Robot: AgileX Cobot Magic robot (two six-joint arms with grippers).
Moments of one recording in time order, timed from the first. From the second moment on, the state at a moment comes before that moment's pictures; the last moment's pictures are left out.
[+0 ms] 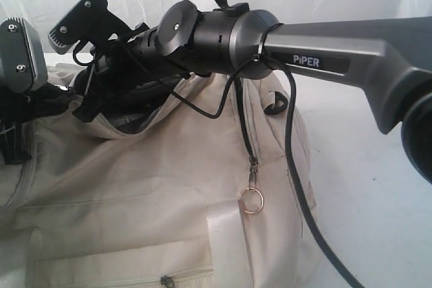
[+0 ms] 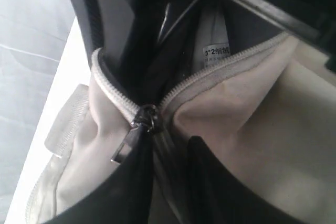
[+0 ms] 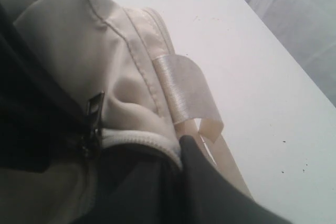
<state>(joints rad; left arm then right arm) -0.10 1.31 -0.78 -0.99 0.44 2.11 0.91 2.11 -1.74 0.79 0.32 -1.20</state>
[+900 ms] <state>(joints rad) -0.10 1.24 -0.80 -1.01 0.39 2.11 0.91 2.11 -1.74 0.80 0.30 -1.20</state>
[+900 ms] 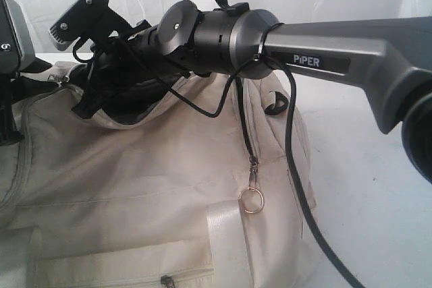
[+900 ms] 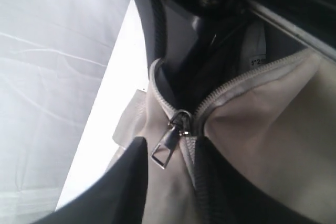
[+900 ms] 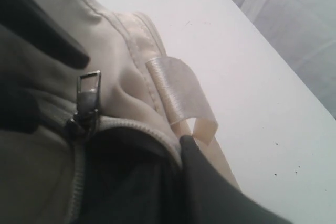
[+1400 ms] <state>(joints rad) -0.10 1.31 -0.80 -1.02 0.35 2.11 0.91 2.11 -1.74 0.80 0.30 -1.20</state>
